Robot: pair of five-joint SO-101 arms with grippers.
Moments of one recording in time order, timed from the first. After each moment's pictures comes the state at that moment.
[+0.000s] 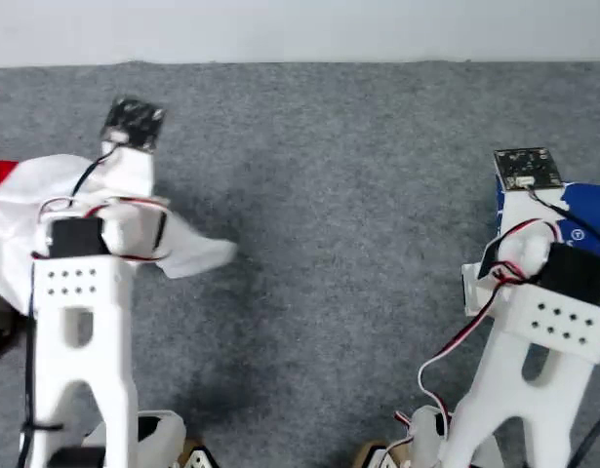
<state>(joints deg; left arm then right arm) -4.8 -28.0 23.6 70.4 -9.2 17.0 -35.3 16.4 100.5 20.6</state>
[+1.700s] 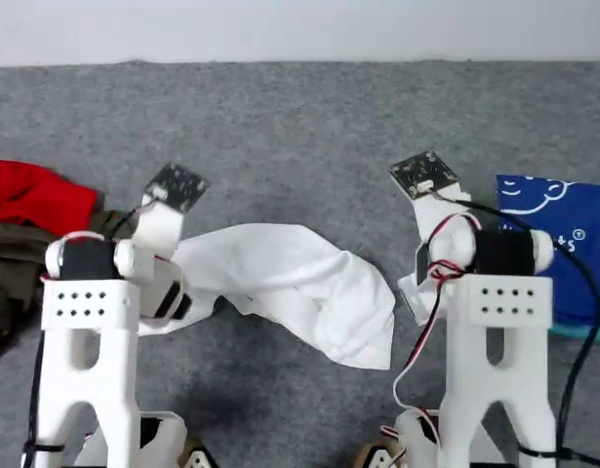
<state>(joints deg) -6.4 -32.3 36.2 91.4 -22.1 -1.4 -31.9 20.6 100.5 24.0</state>
